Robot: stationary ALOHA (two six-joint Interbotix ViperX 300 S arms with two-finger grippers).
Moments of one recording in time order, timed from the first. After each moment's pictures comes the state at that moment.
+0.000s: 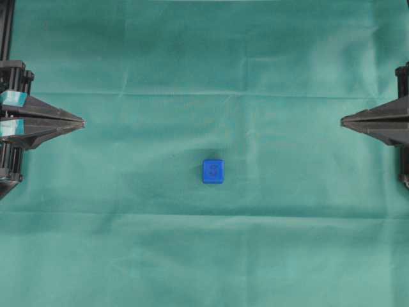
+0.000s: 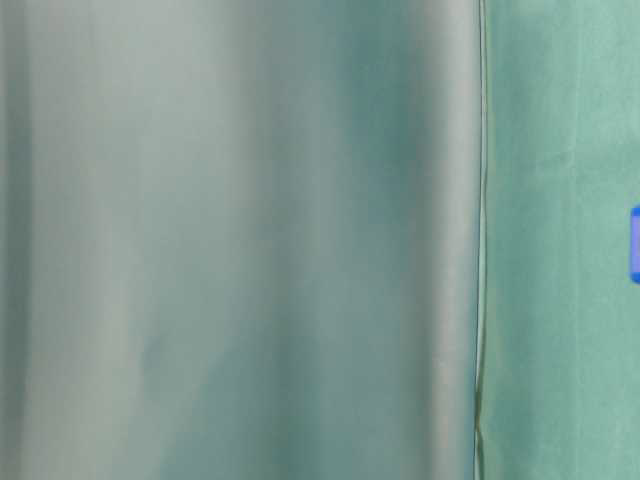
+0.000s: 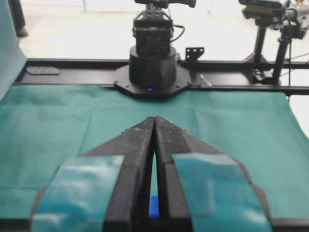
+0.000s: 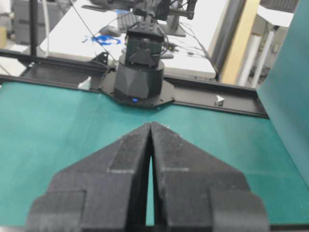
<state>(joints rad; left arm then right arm) 0.00 -0.96 1.17 0.00 -0.29 0.00 0.00 -0.96 1.17 0.00 -0.29 0.00</state>
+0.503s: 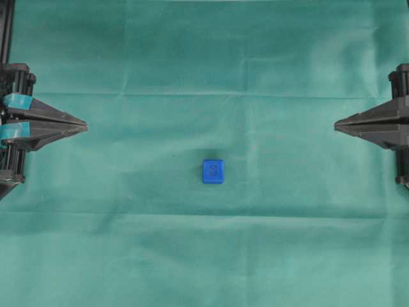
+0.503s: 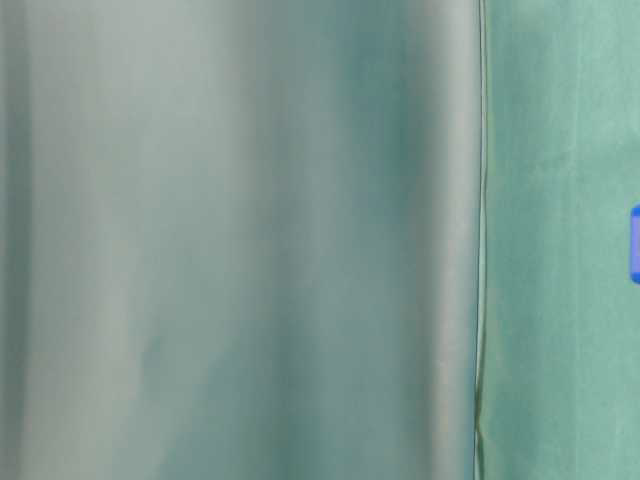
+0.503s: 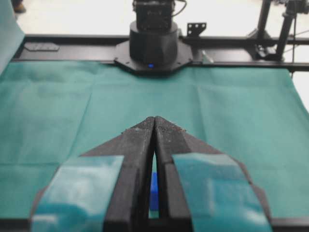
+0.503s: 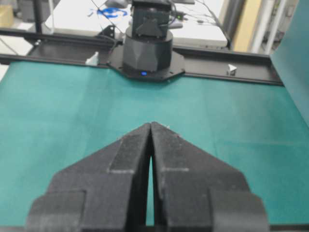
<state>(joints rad) 0.00 -0.96 1.17 0.00 -0.21 0.00 0.01 -0.94 1.15 0.01 -0.20 0.04</state>
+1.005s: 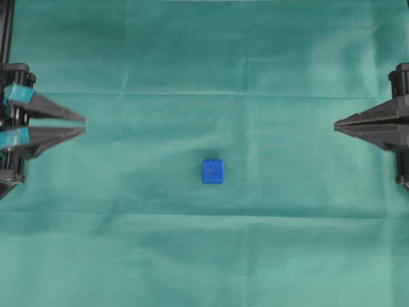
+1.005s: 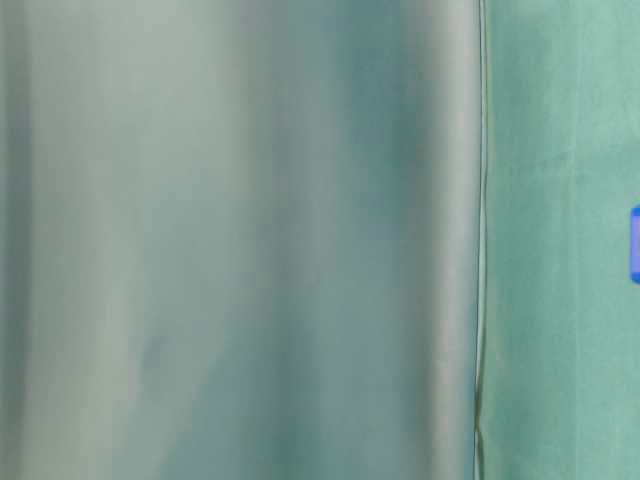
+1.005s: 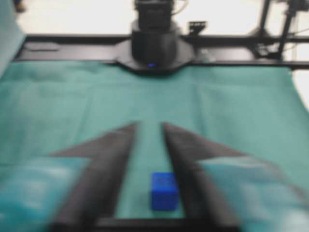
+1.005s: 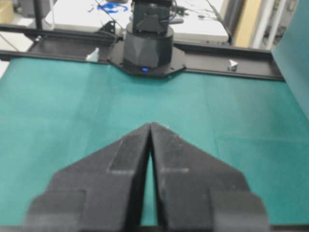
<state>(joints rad) 0.00 -0.96 1.17 0.00 -0.21 0.00 0.01 -0.94 1.14 0.02 -0.17 0.05</state>
